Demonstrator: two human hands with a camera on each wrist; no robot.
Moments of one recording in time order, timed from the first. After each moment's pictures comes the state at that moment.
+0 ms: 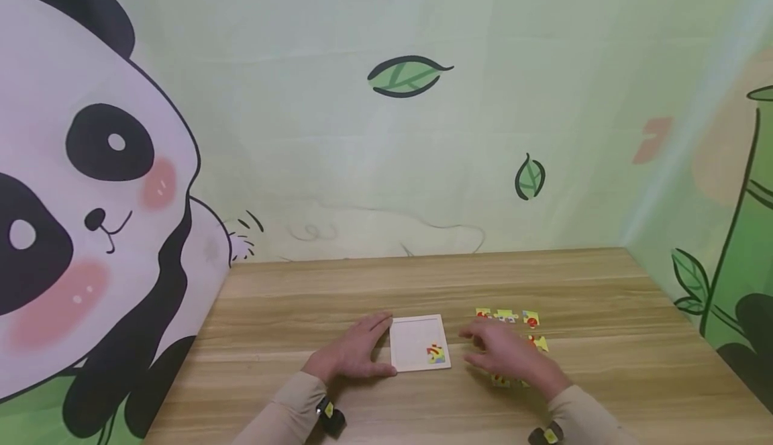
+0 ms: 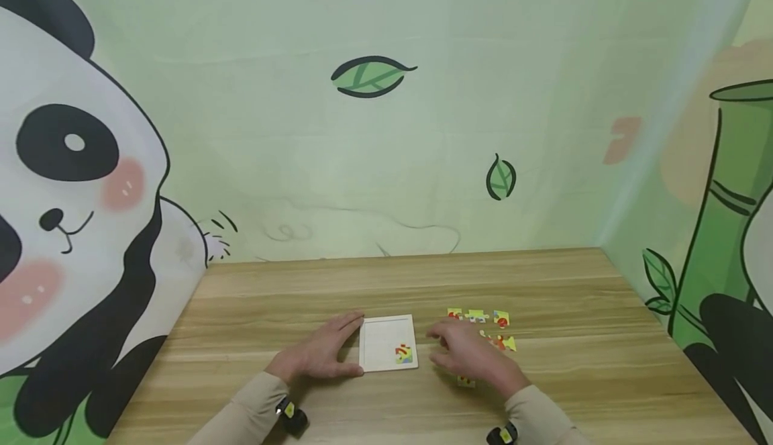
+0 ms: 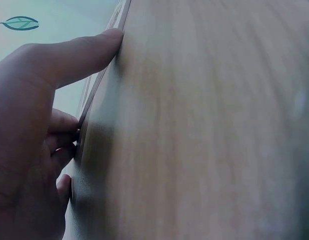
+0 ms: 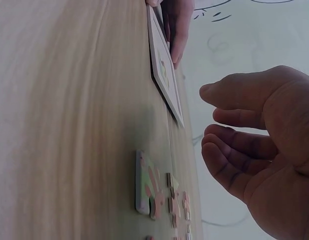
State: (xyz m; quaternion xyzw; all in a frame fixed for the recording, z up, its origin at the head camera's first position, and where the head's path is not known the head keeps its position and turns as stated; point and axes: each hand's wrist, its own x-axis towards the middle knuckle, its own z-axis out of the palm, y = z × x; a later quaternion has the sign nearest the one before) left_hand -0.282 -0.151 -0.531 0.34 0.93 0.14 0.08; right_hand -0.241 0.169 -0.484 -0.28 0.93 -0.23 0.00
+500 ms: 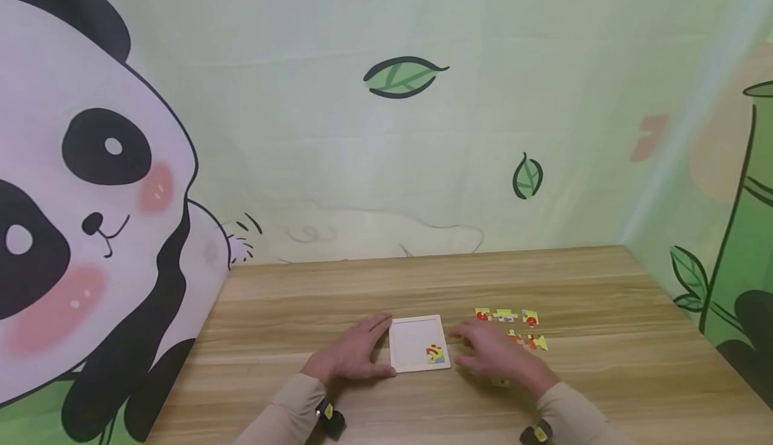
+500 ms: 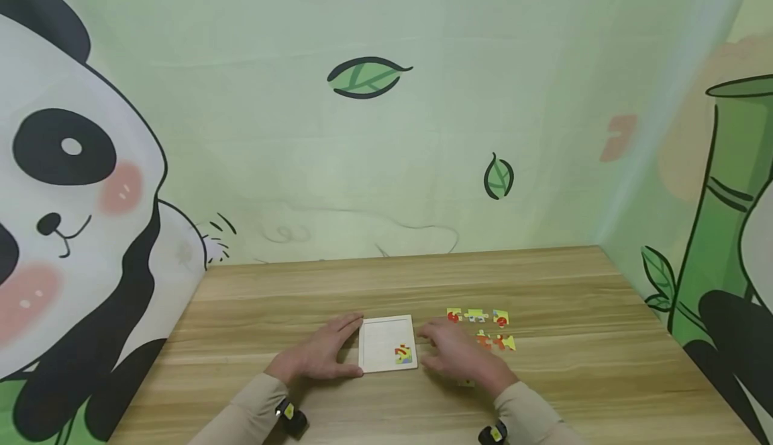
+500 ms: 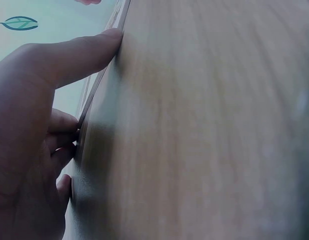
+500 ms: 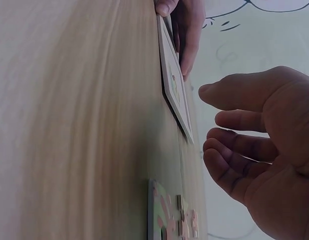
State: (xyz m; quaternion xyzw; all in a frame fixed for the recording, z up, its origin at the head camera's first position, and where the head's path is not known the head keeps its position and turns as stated) left_hand -0.282 -0.151 -0.530 0.35 0.92 0.14 0.08; right_hand -0.244 0.154 -0.492 -0.29 0.93 -0.23 0.01
